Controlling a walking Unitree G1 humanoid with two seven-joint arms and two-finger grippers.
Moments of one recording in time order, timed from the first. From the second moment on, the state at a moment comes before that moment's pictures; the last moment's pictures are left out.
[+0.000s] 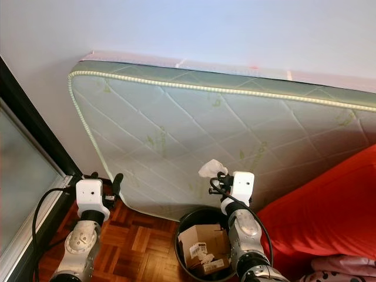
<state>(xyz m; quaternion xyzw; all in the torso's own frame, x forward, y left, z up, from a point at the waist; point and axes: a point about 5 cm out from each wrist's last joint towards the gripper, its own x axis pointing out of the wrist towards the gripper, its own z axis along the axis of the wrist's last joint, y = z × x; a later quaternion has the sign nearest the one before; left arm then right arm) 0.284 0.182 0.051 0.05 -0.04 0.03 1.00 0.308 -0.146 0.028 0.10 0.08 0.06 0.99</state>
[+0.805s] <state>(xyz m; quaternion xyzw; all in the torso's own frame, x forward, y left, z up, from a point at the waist) 0.288 0.185 0.051 0.04 -0.02 0.03 1.00 0.309 -0.149 0.026 0.08 0.11 0.04 0.99</state>
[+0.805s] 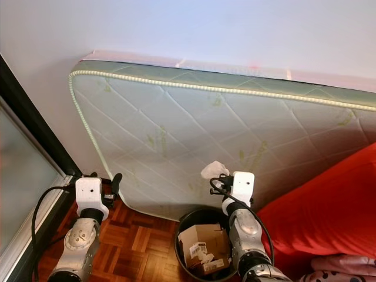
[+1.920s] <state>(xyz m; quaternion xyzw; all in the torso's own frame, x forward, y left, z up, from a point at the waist) 0.286 0.186 0.050 0.04 -0.01 0.04 1.00 0.298 -0.143 0.008 0.08 0.16 0.07 0.98</state>
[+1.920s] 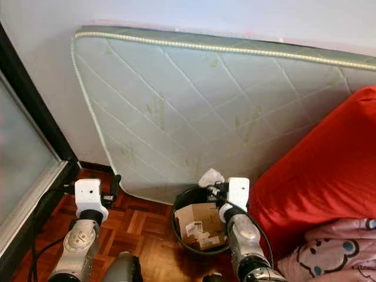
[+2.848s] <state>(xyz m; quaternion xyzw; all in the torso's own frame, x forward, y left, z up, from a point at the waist) 0.286 0.190 0.049 0.05 0.00 0.04 1.00 0.293 -0.135 0.001 0.08 0.18 0.09 0.98</state>
